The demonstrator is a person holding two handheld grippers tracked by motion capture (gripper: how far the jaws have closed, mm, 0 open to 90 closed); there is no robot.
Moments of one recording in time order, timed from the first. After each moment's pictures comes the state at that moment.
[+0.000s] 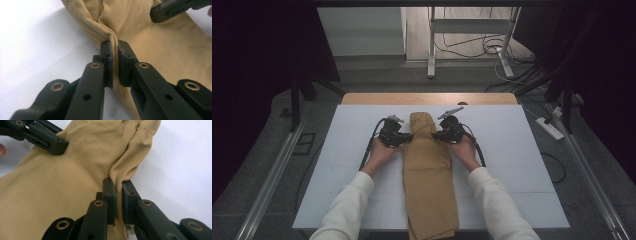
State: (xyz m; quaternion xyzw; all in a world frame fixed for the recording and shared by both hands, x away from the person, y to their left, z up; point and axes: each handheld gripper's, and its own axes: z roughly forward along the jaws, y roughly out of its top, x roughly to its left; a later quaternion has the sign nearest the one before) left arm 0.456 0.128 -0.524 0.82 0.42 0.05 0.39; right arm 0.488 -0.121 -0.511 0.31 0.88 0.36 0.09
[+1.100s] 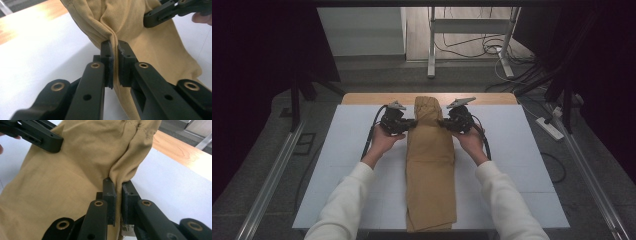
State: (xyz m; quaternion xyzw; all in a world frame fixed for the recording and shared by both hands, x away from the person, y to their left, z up) left arm 0.458 0.118 -0.469 0.82 0.36 0.10 0.43; right arm 0.487 -0.141 -0.464 0.30 0.85 0.40 0.14
